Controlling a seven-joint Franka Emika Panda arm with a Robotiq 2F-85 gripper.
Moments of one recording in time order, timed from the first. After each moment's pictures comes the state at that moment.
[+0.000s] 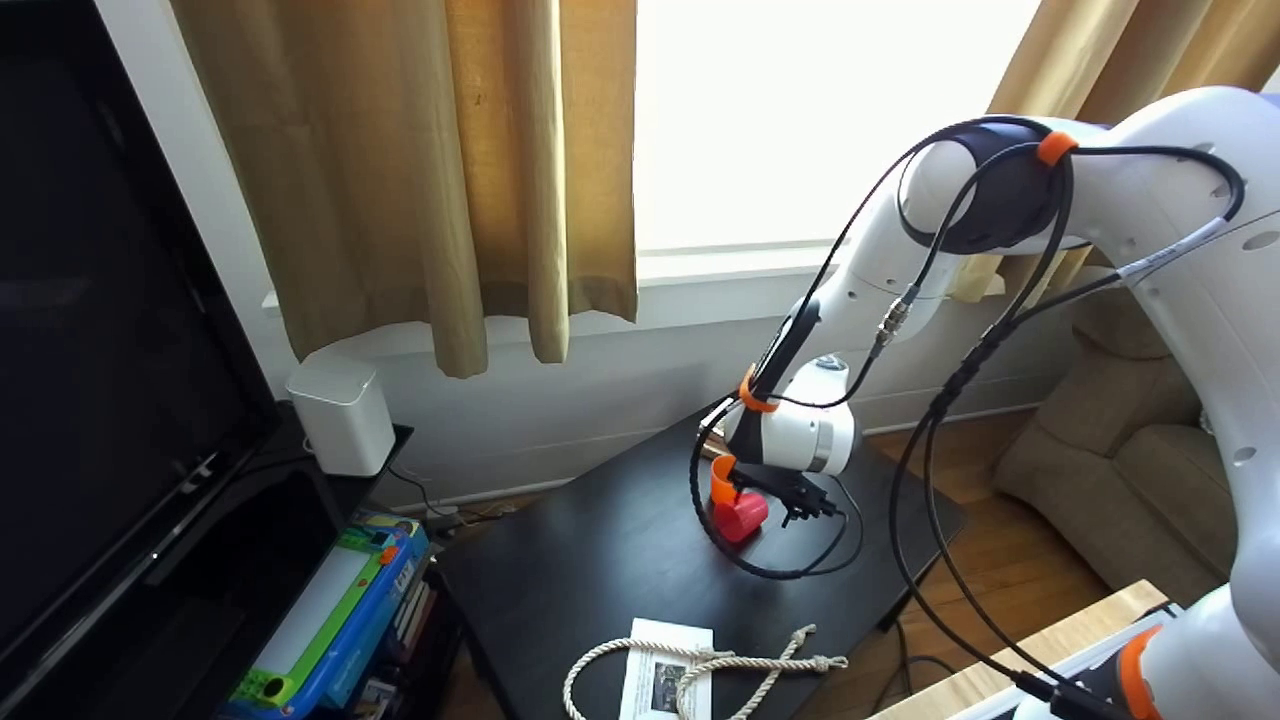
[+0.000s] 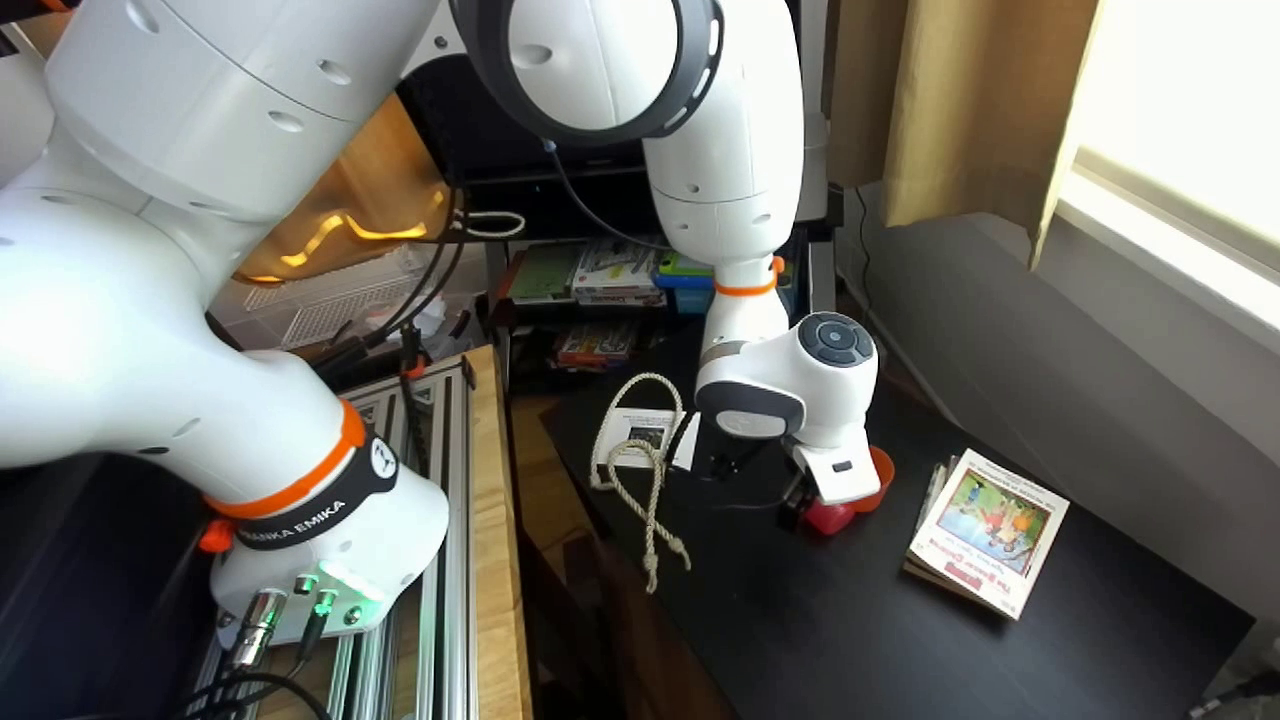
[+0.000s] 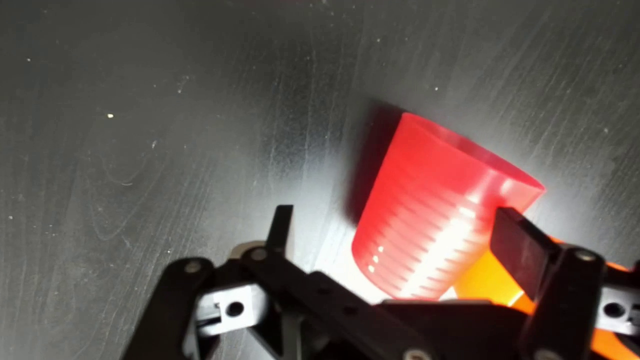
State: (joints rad) arm -0.05 1.06 0.09 -2.05 0.43 3.11 0.42
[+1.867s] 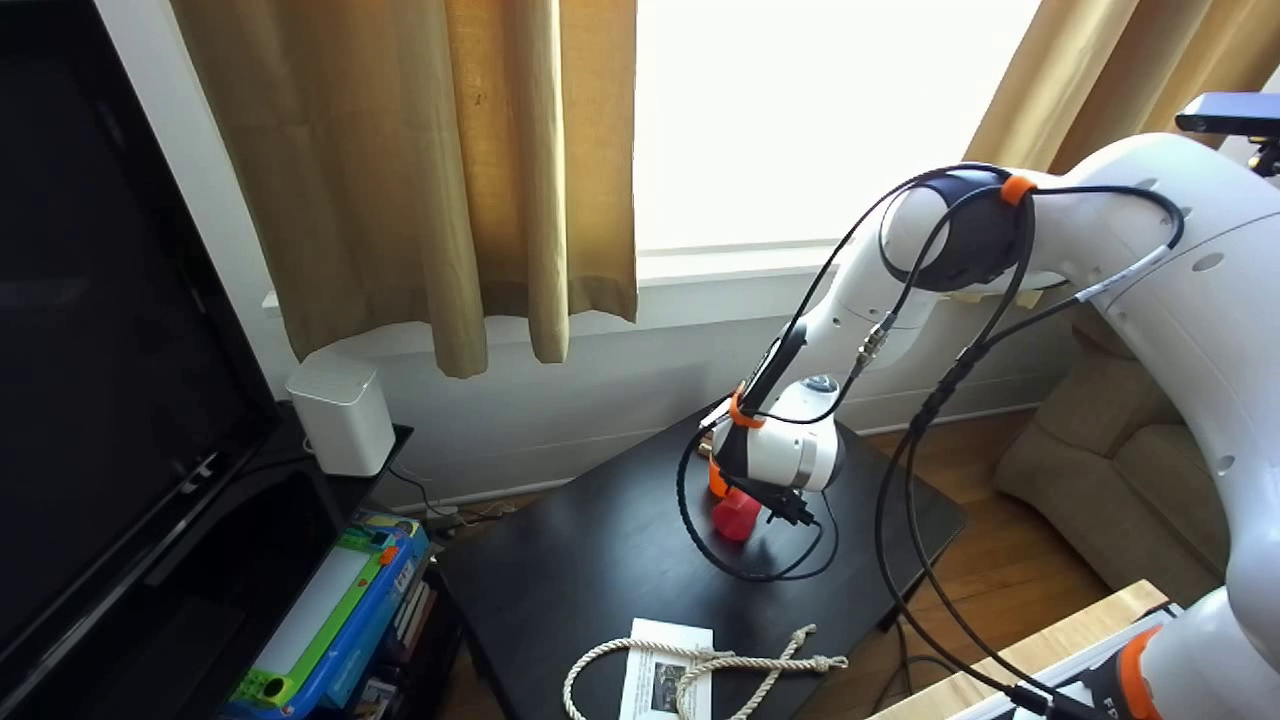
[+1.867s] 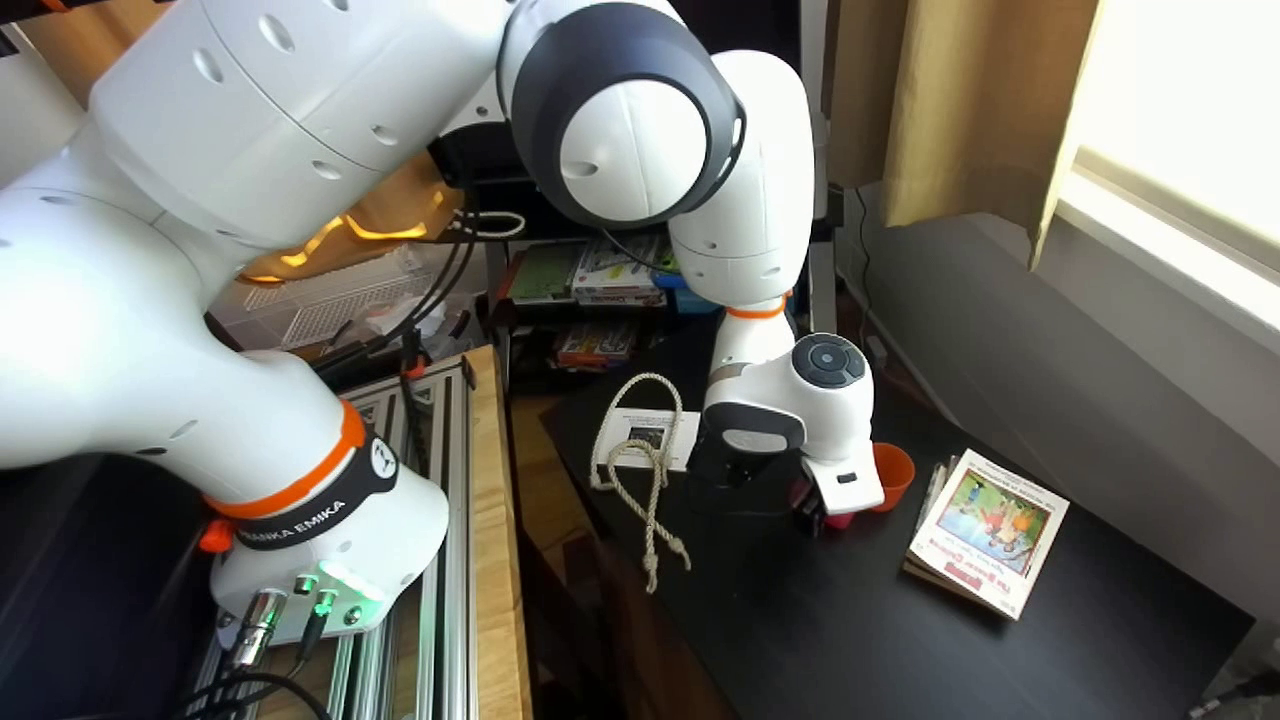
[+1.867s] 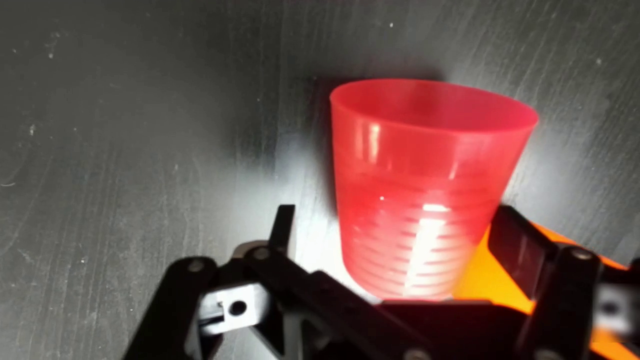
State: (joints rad) arm -0.07 1.20 0.13 -1.92 0.45 3.24 0.45
